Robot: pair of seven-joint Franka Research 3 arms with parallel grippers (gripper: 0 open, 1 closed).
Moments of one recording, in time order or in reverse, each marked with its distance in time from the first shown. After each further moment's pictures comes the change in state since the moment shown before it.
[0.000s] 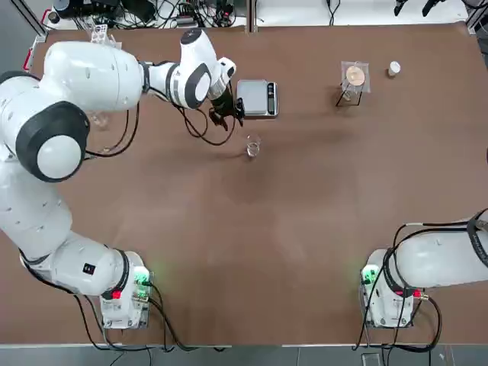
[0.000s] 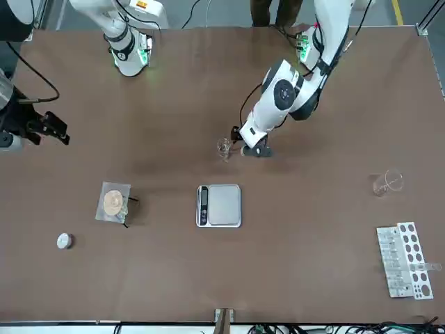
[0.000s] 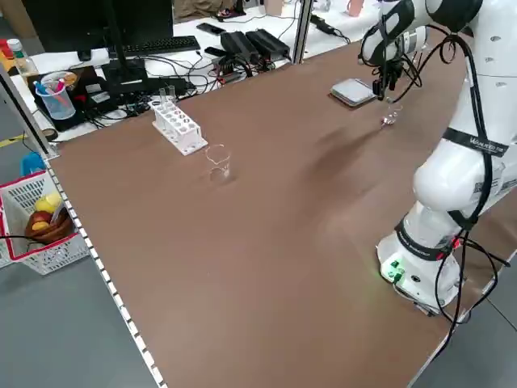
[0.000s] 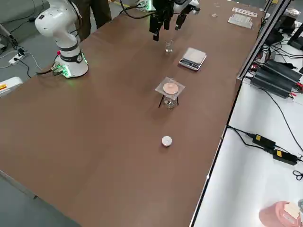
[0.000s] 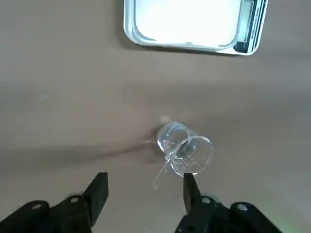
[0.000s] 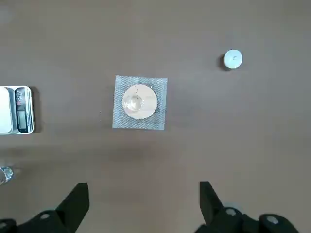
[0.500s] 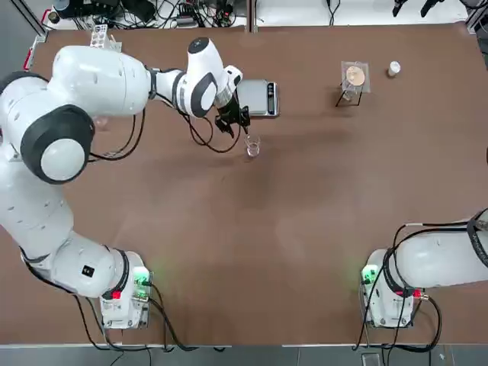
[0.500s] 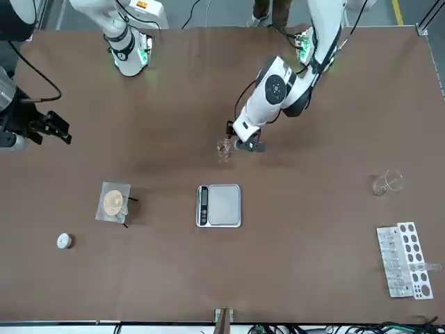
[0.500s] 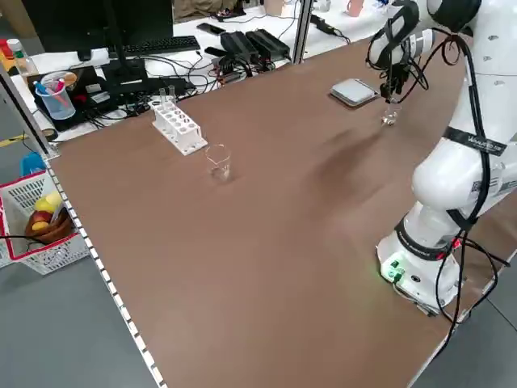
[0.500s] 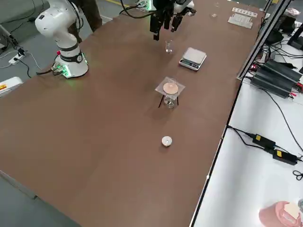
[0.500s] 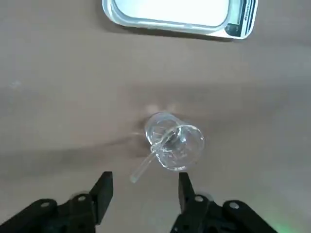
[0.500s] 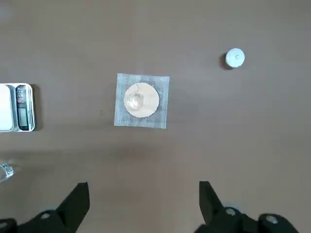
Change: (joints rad) left arm -0.040 0.034 0.000 -0.004 0.000 0.054 -0.024; right arm 0.004 0.000 0.001 -0.001 0.000 -0.006 0.000
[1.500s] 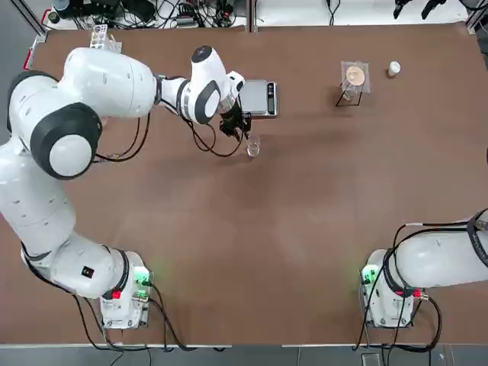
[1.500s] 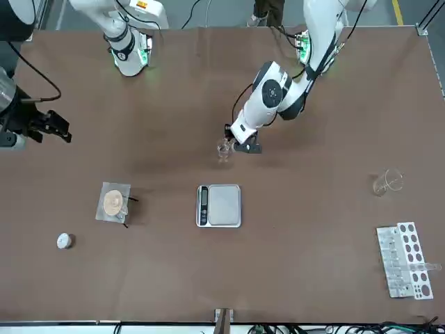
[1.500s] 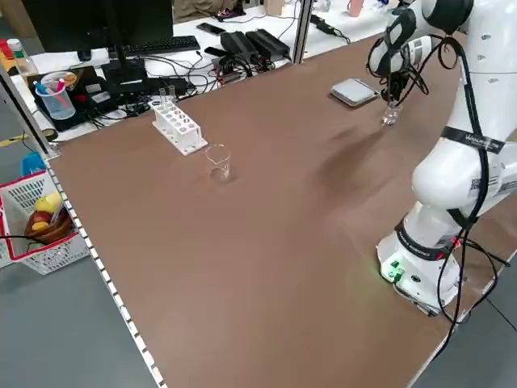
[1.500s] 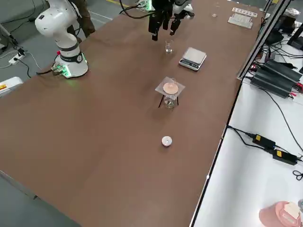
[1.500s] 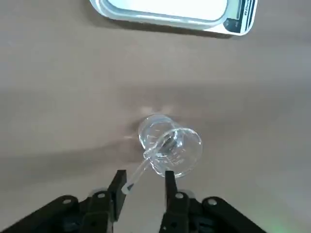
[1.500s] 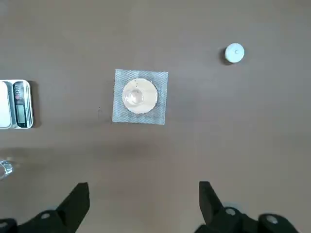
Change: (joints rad) left arm -0.020 0.034 0.000 0.002 0.000 0.048 0.000; right arm -0.002 0.000 -0.002 0.000 0.000 -0.015 0.000
